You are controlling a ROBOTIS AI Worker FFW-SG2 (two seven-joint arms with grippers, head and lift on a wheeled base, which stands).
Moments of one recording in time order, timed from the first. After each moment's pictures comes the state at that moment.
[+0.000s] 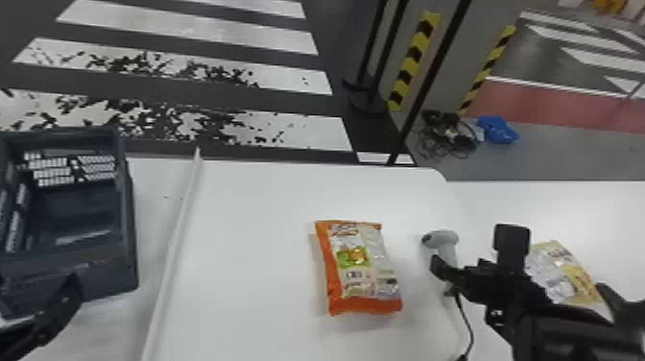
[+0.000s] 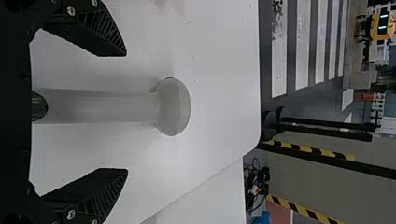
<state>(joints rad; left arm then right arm) 0.55 0.33 0.08 -1.98 0.45 0.13 -0.18 0.16 -0.24 -0.39 -1.69 -0.14 0.68 0.16</state>
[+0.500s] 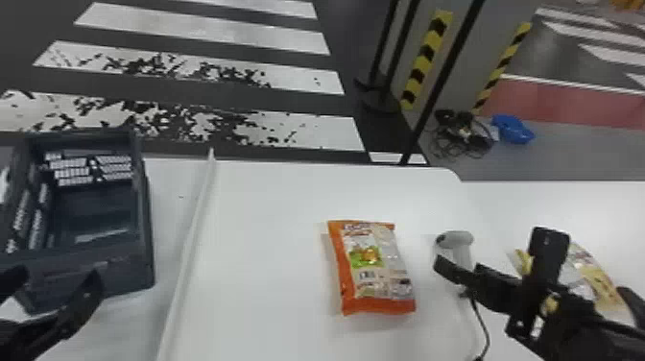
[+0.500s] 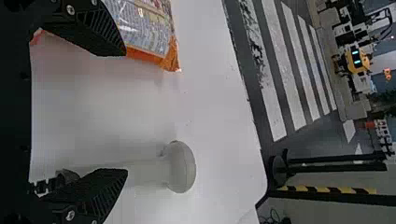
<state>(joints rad) 0.54 0.34 0.07 -1.98 0.45 0.13 -0.18 0.24 -0.22 -0.47 -1.87 -0.37 0.86 0.32</state>
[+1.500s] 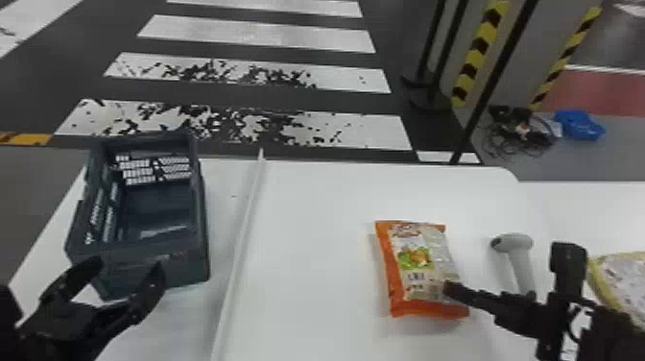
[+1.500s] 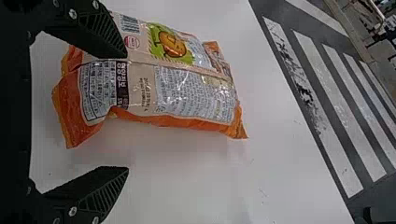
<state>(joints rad) 0.54 0.34 0.07 -1.98 0.45 0.13 -0.18 0.18 -0.23 -0.39 -1.79 -0.41 1.04 0.44</state>
